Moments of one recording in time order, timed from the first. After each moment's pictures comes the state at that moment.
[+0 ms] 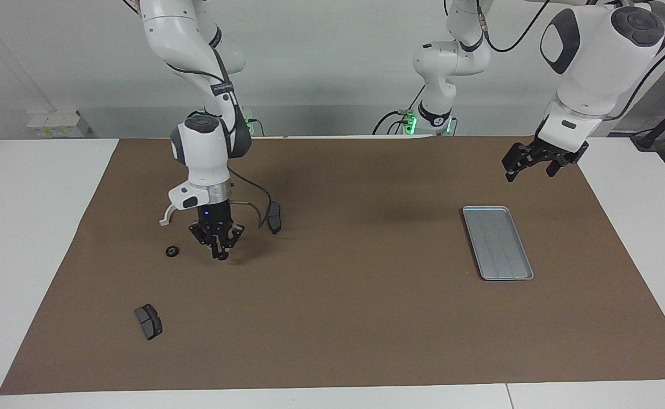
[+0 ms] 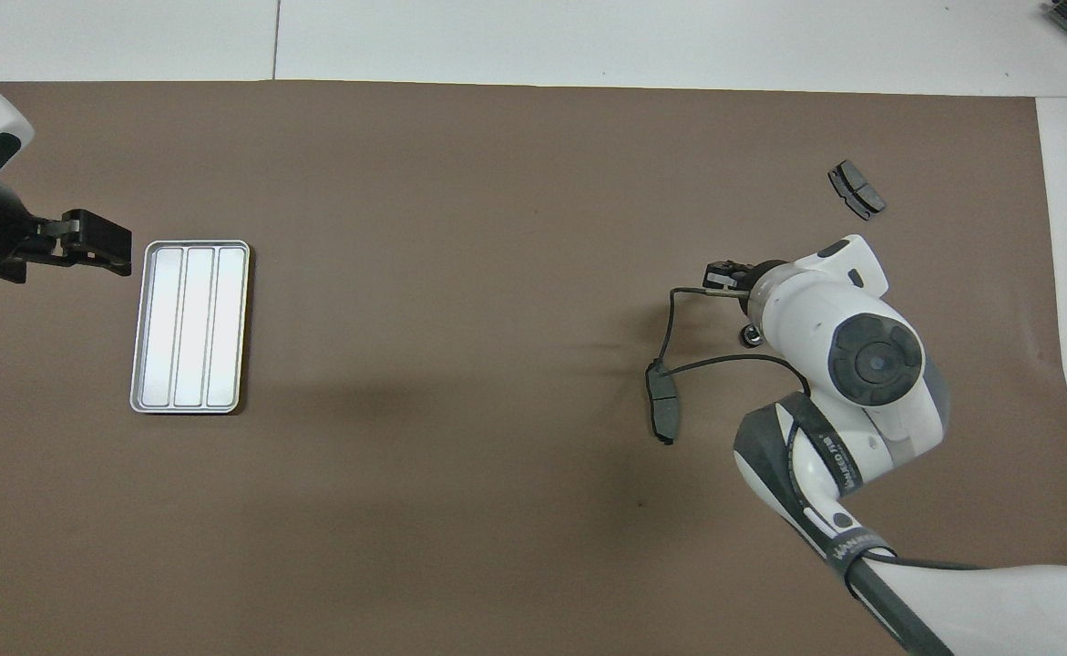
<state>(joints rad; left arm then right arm) -0.03 0.09 -0.06 -1.54 0.05 1.61 -0.11 0.01 0.18 0.09 -2.23 -0.40 2.80 0.61</state>
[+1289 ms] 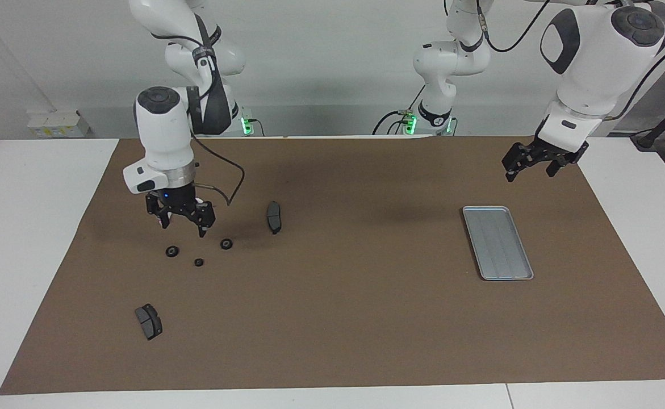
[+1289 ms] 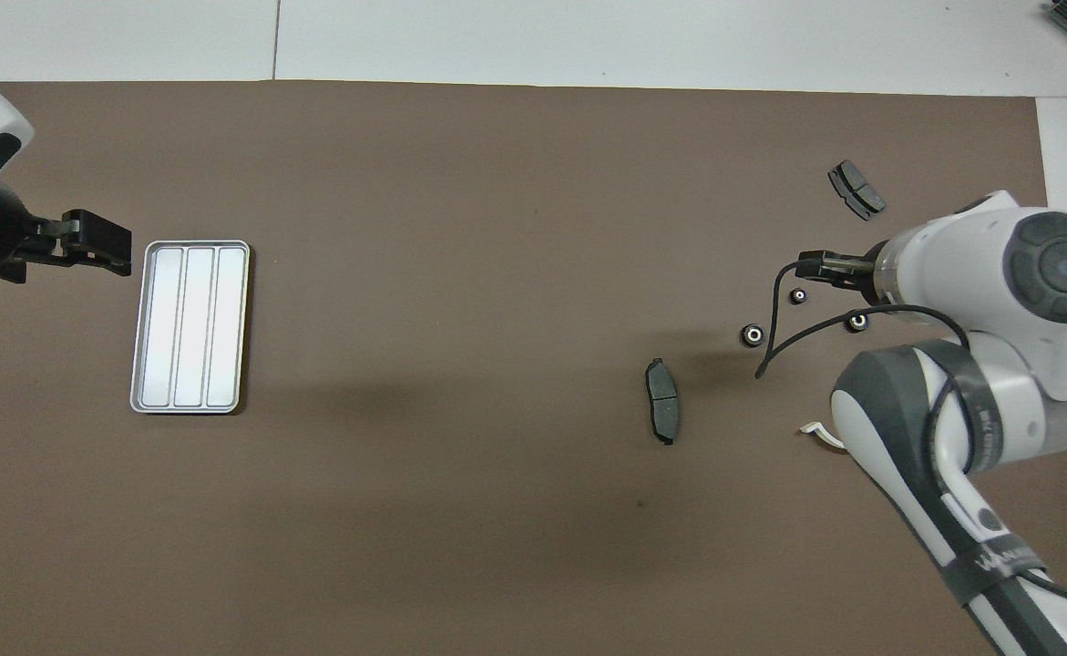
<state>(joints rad) -0.03 0.09 -0.06 -1.54 0.05 1.61 -0.11 -0.05 0.02 0.16 -1.97 -0.15 2.15 0.38</state>
